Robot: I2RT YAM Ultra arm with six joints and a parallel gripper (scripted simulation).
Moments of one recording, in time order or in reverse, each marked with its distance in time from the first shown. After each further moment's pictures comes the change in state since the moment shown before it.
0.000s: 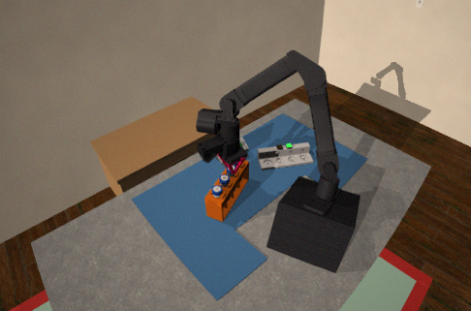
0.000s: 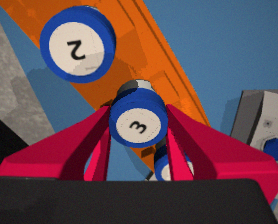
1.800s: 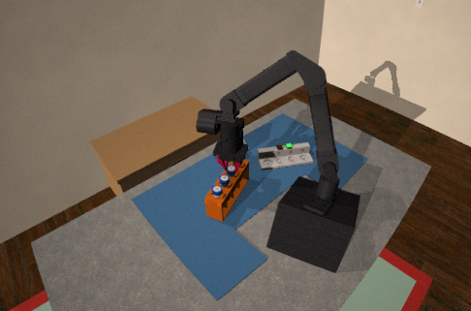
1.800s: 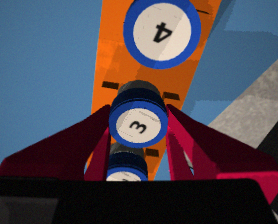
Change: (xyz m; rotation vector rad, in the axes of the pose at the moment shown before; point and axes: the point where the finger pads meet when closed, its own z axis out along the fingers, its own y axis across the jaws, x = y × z) arm 0.000 0.000 0.001 -0.002 -0.001 2.371
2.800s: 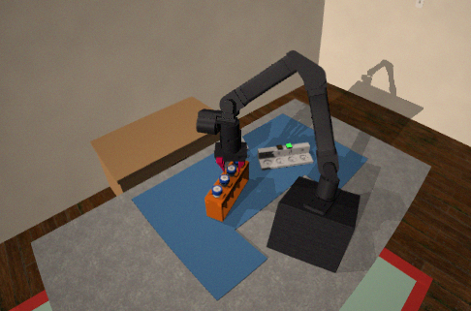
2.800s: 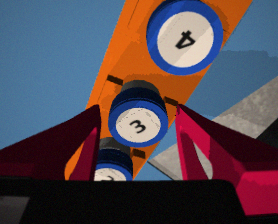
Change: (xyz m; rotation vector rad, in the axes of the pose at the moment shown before) arm 0.000 0.000 0.000 0.000 0.000 -0.215
